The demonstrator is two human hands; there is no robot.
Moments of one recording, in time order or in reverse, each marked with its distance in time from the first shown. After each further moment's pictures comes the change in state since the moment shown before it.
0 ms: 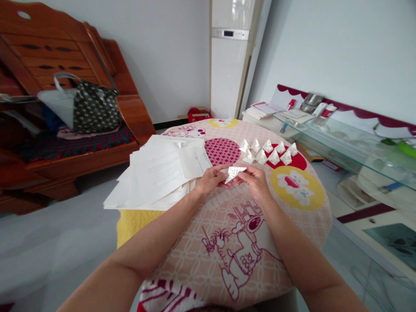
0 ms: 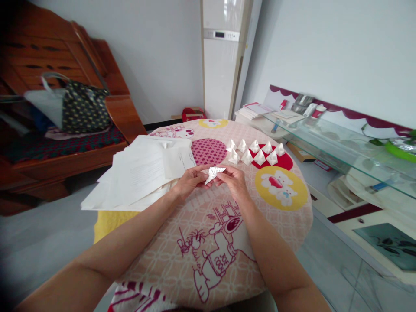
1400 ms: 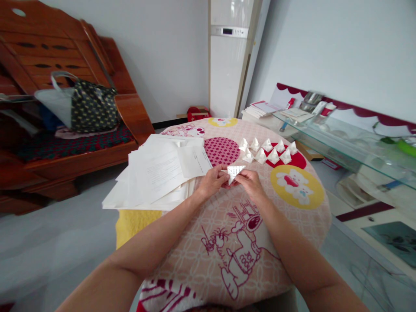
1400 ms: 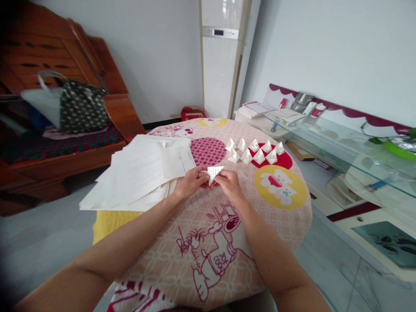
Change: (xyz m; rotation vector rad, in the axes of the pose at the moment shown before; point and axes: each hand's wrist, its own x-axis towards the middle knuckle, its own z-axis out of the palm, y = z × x) left_hand 0.000 -0.007 0.011 0.126 0.057 0.068; right_hand -0.002 0.006 0.009 -0.159 -0.037 0.012
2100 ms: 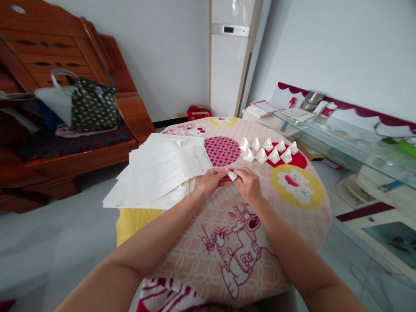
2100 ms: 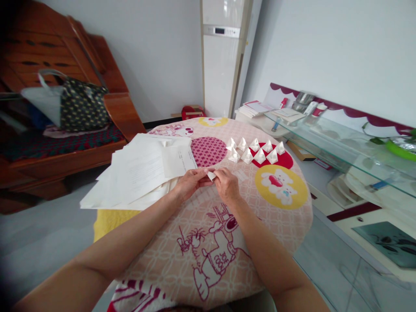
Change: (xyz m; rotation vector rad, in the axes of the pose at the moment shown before) left_hand 0.000 0.002 0.002 -0.338 0.081 -0.146; right_hand -0.004 0.009 0.000 -0.789 0.125 -0.629
